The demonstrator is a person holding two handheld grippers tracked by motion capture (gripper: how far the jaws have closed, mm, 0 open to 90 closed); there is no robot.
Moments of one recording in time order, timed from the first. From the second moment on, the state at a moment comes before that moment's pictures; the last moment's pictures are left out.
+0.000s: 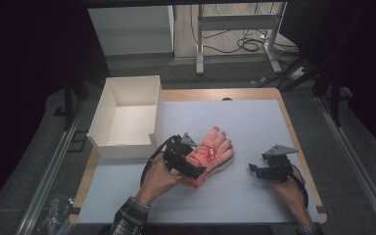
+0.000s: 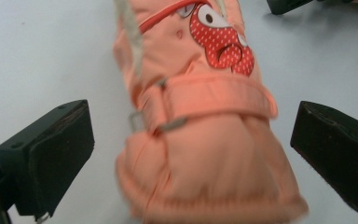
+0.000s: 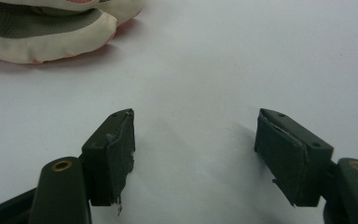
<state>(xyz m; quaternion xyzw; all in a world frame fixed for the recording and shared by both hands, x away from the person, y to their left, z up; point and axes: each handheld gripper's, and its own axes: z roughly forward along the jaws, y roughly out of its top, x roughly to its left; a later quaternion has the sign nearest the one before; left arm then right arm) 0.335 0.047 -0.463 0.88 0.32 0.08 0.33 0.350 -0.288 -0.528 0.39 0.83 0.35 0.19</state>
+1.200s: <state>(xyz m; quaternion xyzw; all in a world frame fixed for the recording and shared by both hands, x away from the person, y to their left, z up) 0.333 0.026 -0.518 0.91 0.31 0.07 0.27 0.351 -0.289 -0.529 0.39 0.83 0.35 0.19</state>
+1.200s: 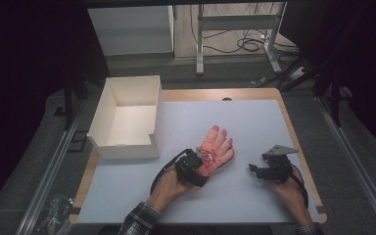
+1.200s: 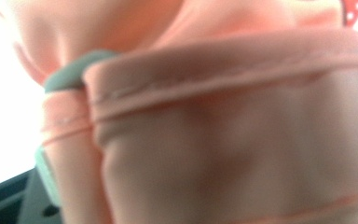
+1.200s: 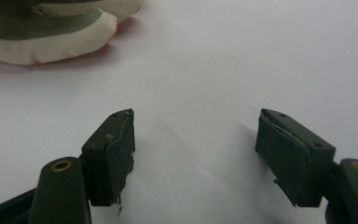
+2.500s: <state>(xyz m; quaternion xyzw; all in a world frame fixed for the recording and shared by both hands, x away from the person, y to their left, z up) 0.383 0.049 -0.464 0.88 0.38 0.08 0.28 0.351 -0.289 -0.529 0.39 0.83 0.35 0.19</state>
